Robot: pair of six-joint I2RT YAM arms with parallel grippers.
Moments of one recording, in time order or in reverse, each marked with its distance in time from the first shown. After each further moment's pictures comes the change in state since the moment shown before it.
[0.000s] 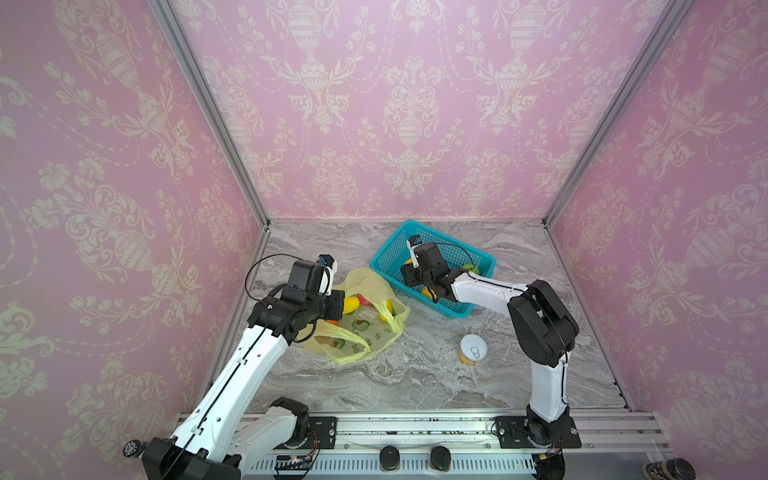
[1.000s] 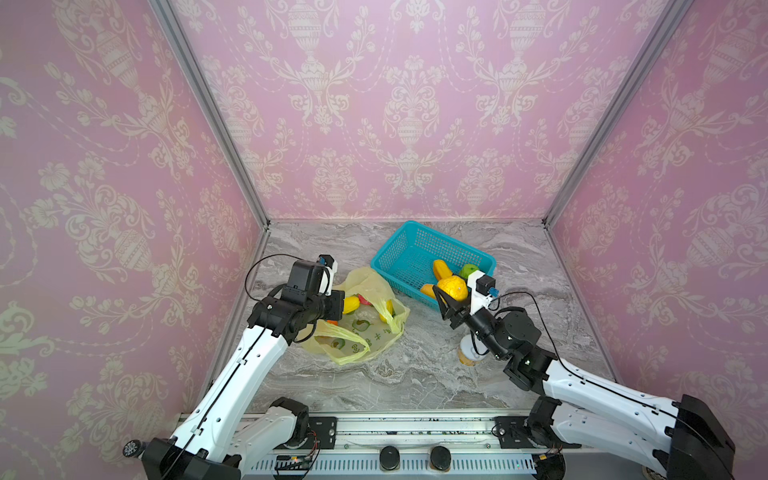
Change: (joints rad) left arm 0.000 -0.001 0.000 0.000 0.000 0.000; right arm 0.150 -0.996 -0.870 0.617 0.073 -0.076
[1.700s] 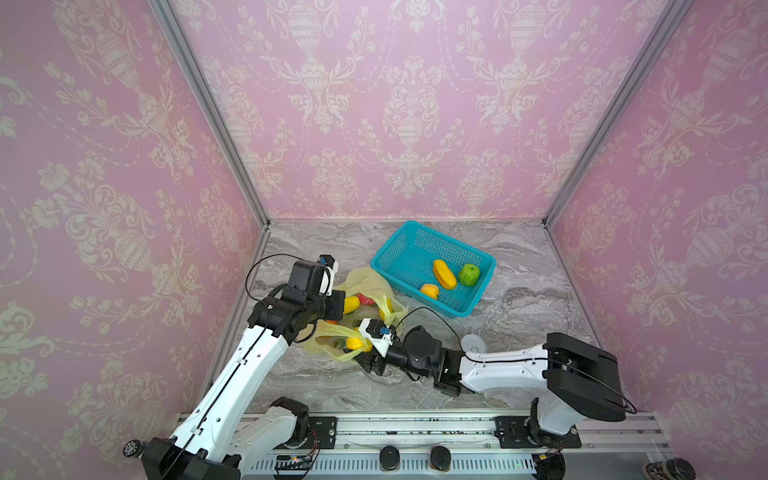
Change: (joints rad) left arm -0.006 0.000 0.000 0.000 0.000 0.000; right arm 0.459 0.600 0.305 0.174 -0.154 -0.116
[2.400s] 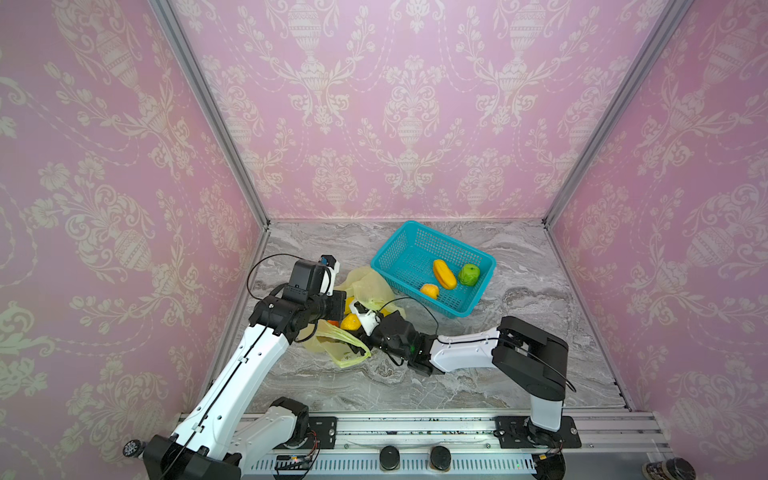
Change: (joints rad) left arm 0.000 0.007 0.000 0.001 0.019 0.000; right arm -0.094 0.374 0.261 -0.088 0.020 0.212
